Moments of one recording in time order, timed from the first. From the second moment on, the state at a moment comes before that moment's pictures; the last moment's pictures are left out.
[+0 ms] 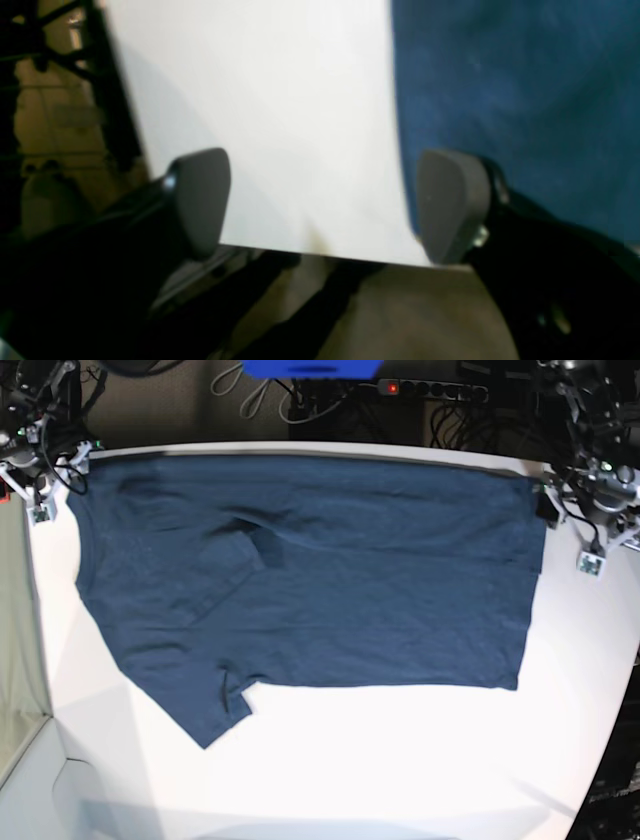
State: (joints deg) left arm 15.6 -13.1 -30.9 107.6 4.8 -33.3 55.7; right arm -20.4 8.0 40.8 100.6 -1.2 40.1 -54.5
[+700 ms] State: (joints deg) left arm 10.0 -13.0 -30.9 107.8 4.9 -33.3 56.7; right arm -11.9 8.7 37.9 100.9 -1.1 40.1 -55.1
